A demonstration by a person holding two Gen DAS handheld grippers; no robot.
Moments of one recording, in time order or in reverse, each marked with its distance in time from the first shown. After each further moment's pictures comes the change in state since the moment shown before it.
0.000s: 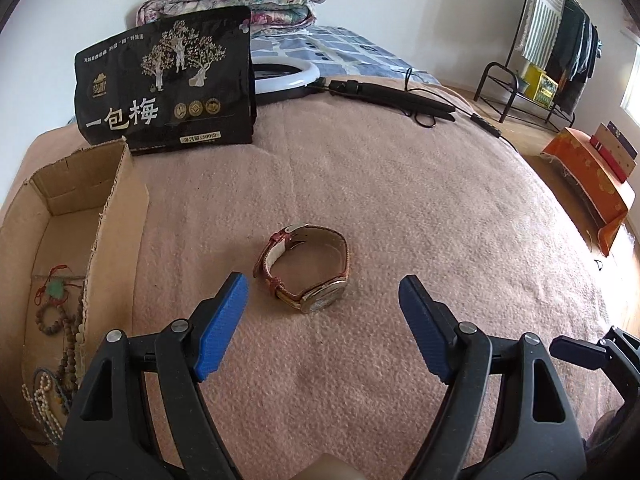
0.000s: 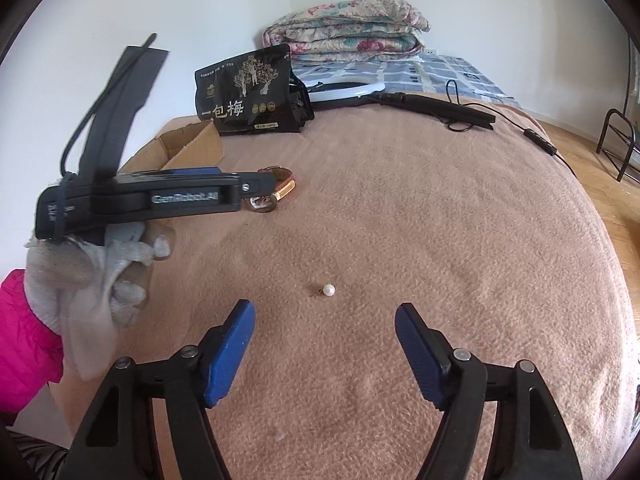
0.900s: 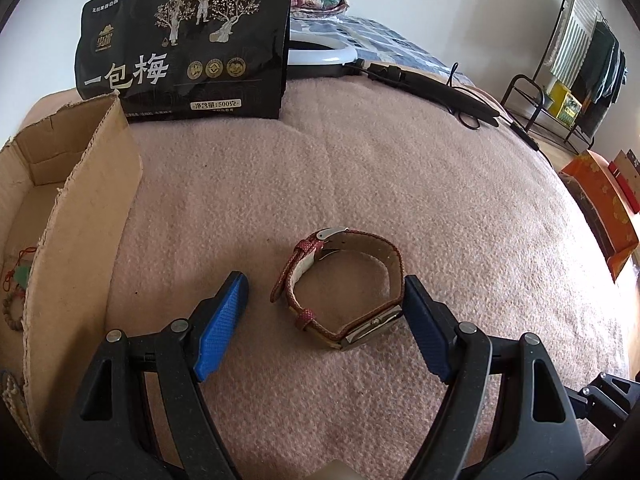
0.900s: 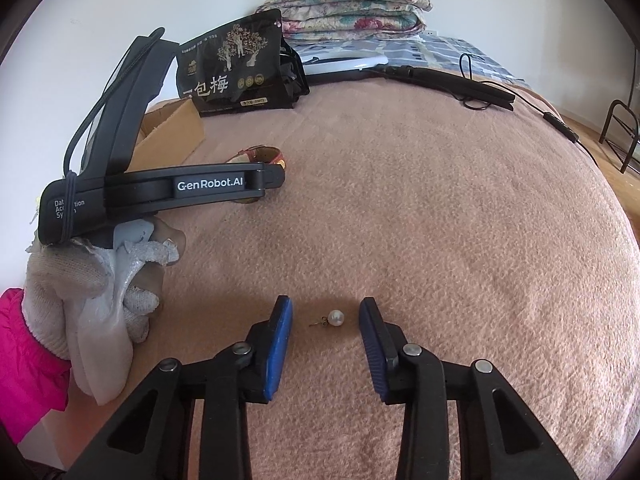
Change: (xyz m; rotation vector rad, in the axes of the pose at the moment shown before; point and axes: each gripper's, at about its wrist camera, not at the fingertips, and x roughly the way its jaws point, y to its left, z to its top) left arm 0.047 0.020 0.003 -0.093 0.021 0.021; right arm 0.050 0.004 0.008 0.010 0.063 -0.018
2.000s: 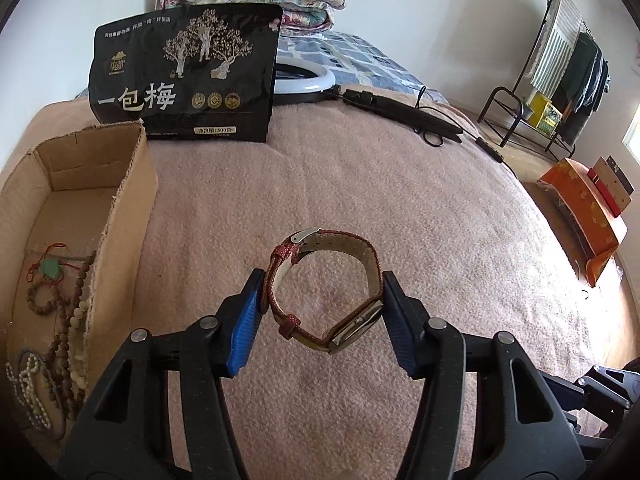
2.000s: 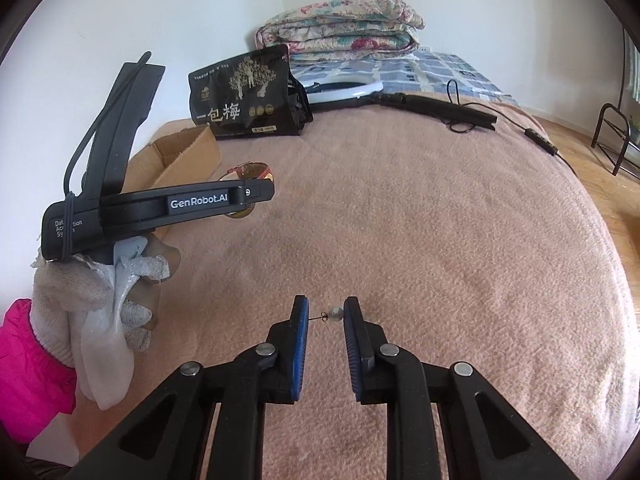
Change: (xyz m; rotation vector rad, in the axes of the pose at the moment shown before) left arm -0.059 -0.006 -0.003 -0.001 -0.046 -0.071; right arm -0.051 0.007 -0.001 0.018 -0.066 -0.005
